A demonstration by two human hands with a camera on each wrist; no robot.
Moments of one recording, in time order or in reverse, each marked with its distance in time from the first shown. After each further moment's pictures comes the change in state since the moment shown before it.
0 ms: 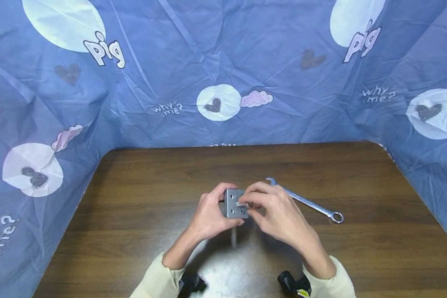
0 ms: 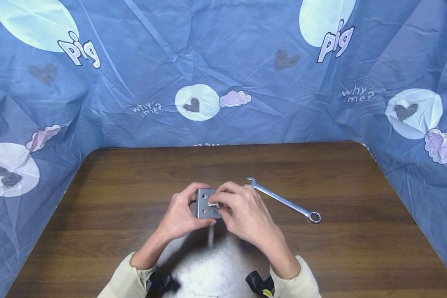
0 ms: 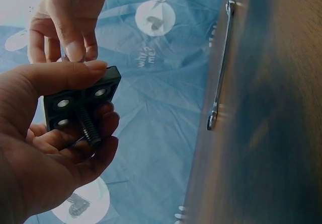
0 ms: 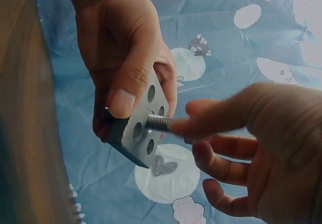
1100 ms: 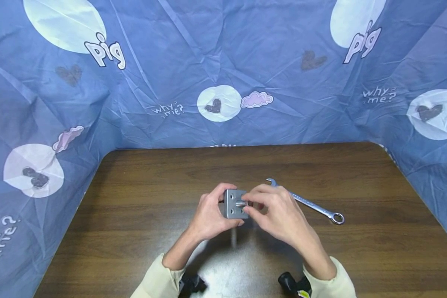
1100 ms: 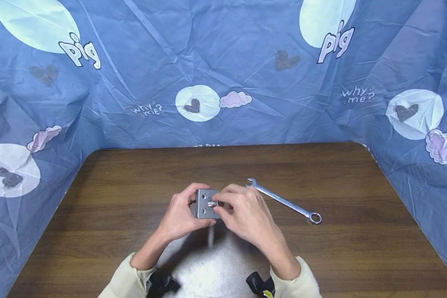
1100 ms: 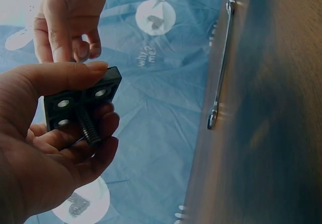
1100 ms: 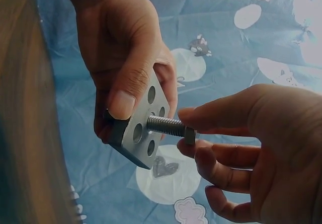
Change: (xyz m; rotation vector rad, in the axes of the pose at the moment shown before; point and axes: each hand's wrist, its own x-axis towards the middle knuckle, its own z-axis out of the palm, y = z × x) left_hand 0.000 0.000 0.000 -0.003 0.012 0.006; right_hand 0.000 0.001 0.001 -0.015 0.010 0.037
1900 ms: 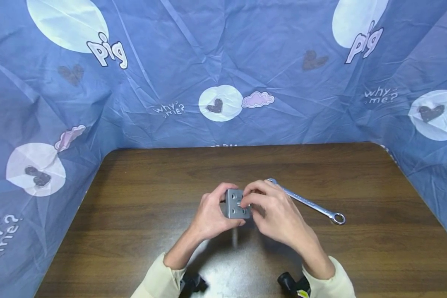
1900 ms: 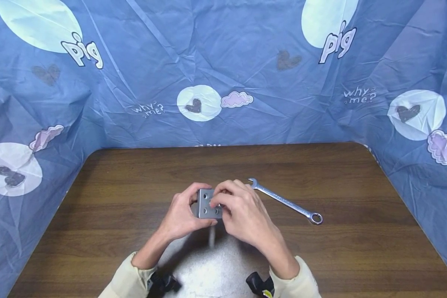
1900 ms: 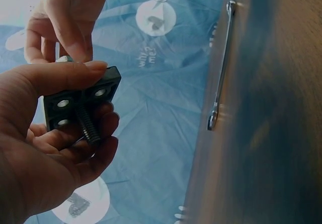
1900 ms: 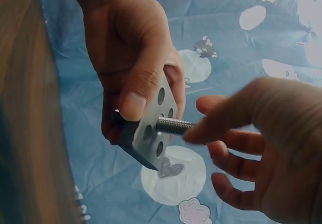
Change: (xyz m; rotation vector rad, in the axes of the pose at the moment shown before) left_hand 0.001 0.000 0.000 -0.008 -0.005 -0.007; right_hand 0.002 0.000 0.006 0.011 0.058 -0.103
